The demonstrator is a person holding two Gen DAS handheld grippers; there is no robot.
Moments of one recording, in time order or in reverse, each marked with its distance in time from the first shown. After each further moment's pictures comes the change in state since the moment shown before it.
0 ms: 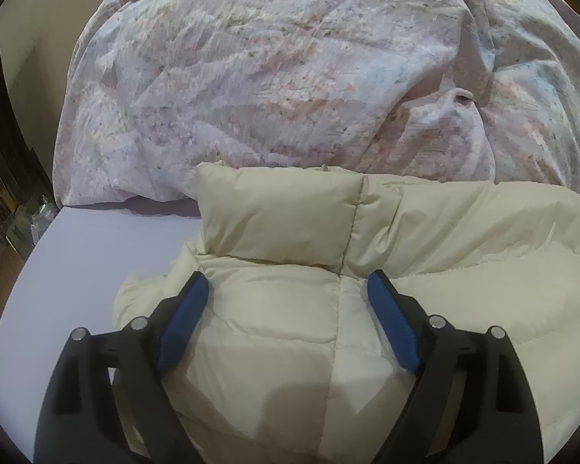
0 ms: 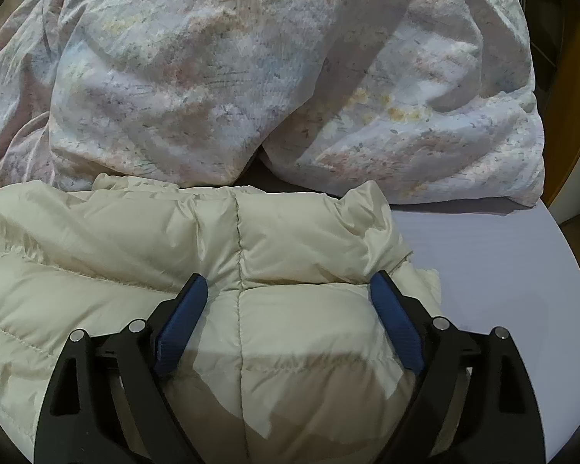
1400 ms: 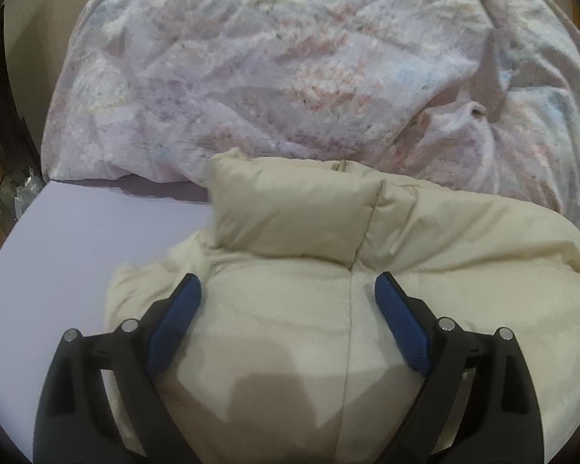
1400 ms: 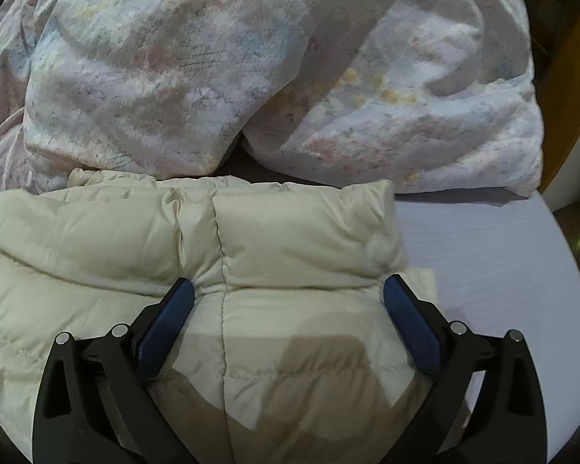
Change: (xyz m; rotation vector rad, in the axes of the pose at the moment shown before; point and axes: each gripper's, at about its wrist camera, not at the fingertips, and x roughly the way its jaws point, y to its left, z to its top) left arm 0.012 0.035 -0.008 -0.081 0.024 -0.068; right arm 0.031 -0.007 0.007 0.009 0.056 -0.063
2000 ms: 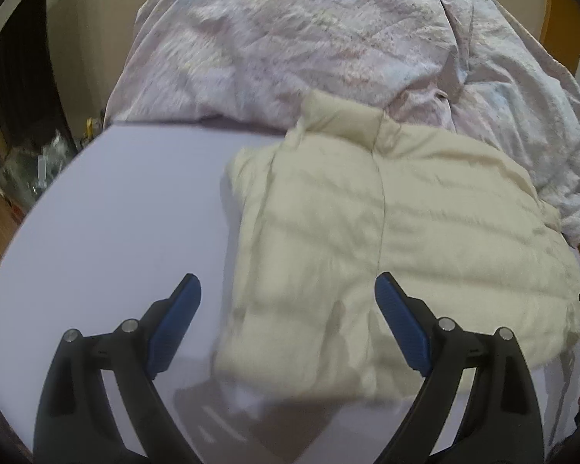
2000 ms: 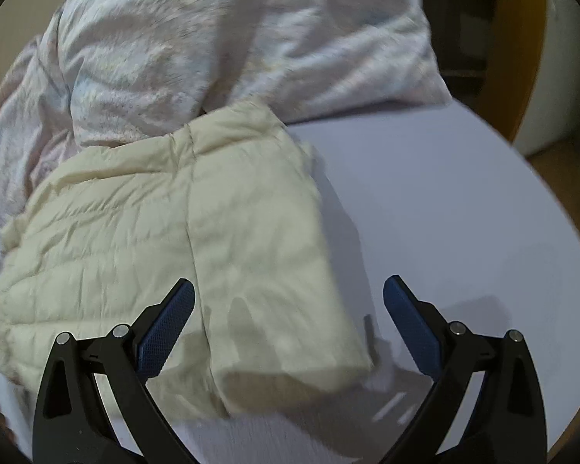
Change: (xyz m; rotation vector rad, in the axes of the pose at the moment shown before) left arm -0.122 0.046 -0.096 -0.059 0.057 -0.058; right arm -0.110 -0.064 -0.097 0.248 0.026 0.087
